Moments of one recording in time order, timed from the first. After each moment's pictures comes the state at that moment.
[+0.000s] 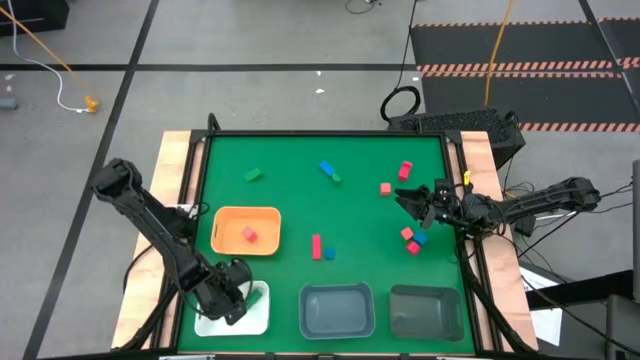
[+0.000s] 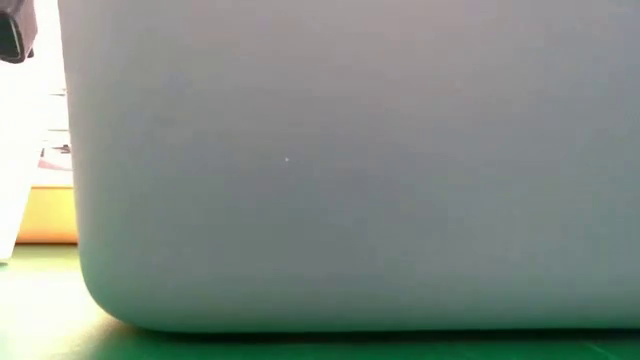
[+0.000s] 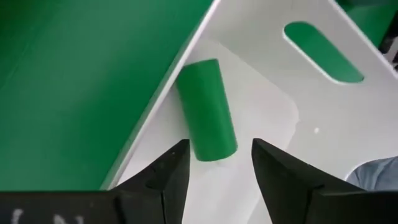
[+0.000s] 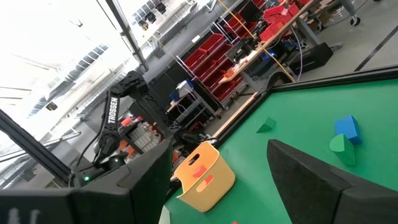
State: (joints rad) left arm -0.85 1.40 0.78 -0.48 -0.14 -1.44; right arm 0.16 0.49 0.02 0.62 0.47 0.72
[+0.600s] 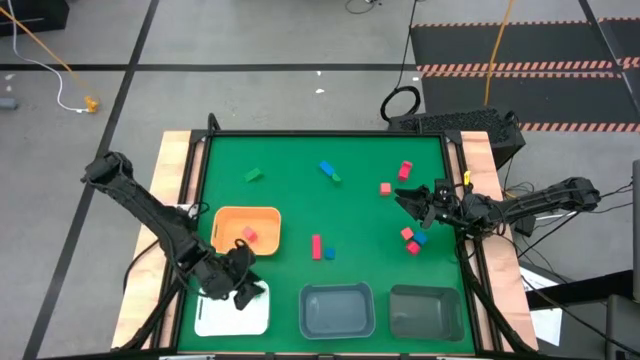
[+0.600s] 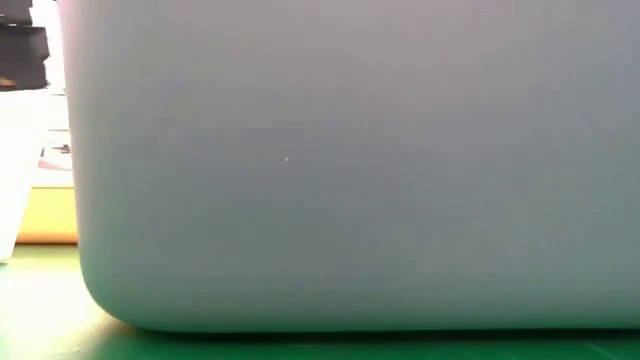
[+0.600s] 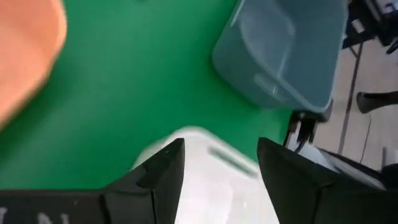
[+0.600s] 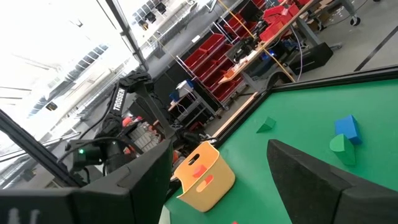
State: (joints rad) left arm -0.71 1.26 0.78 -0.36 -0.29 -1.25; right arm 0.16 0.49 0.02 0.62 0.47 0.72
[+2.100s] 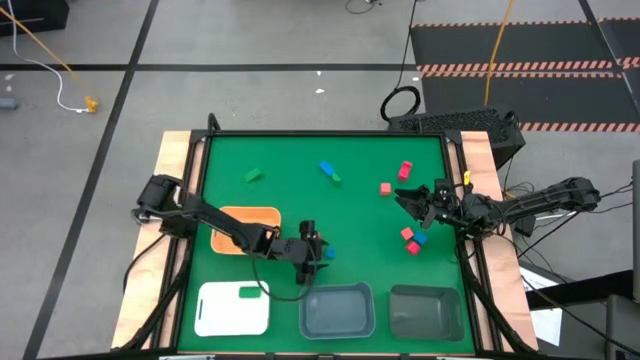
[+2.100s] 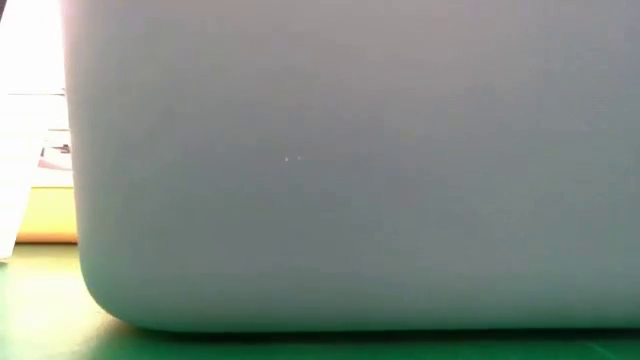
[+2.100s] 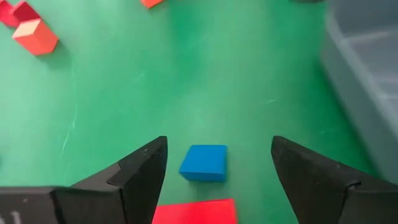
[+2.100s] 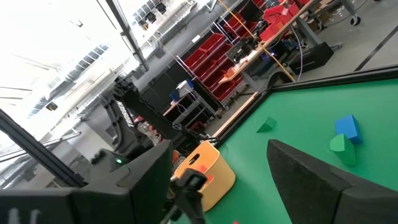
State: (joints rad) left arm -0.28 1.84 0.92 0.27 -0.25 -0.01; right arm 0.16 0.49 0.02 0.62 0.47 0.72
